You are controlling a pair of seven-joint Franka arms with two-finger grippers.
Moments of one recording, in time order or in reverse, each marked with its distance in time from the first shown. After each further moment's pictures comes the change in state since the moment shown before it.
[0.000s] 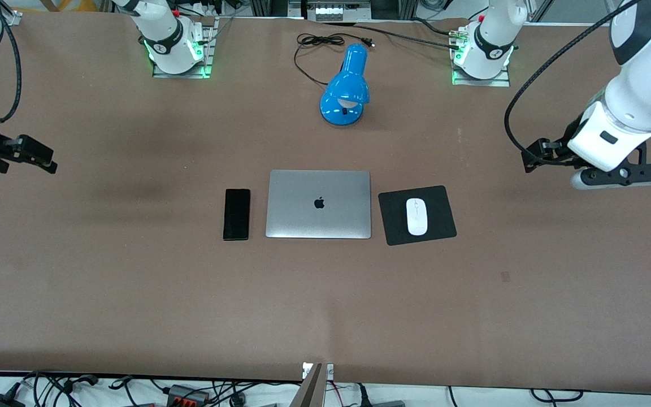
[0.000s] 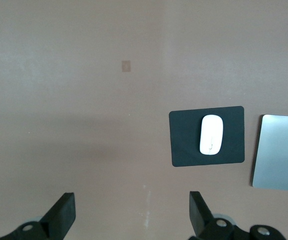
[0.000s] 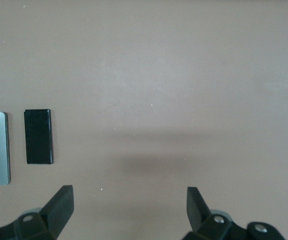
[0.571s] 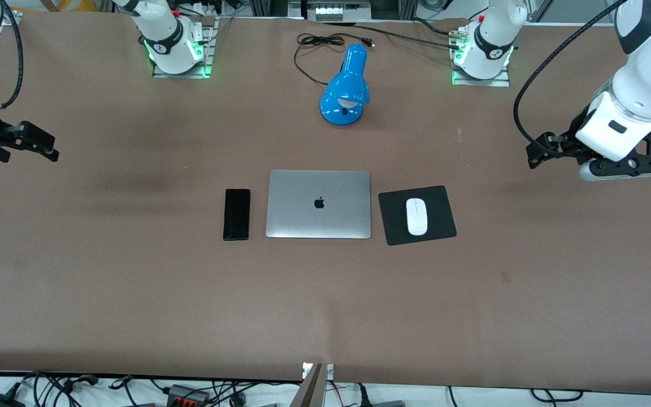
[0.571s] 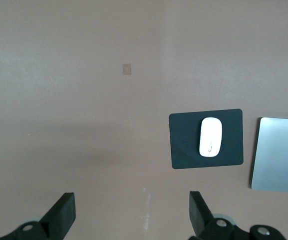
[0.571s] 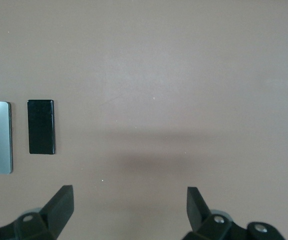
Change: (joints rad) left arm 0.005 -0.022 0.015 -0.020 -0.018 0.025 0.024; right arm 0.000 -0.028 0.005 -0.010 0.000 -0.024 -0.017
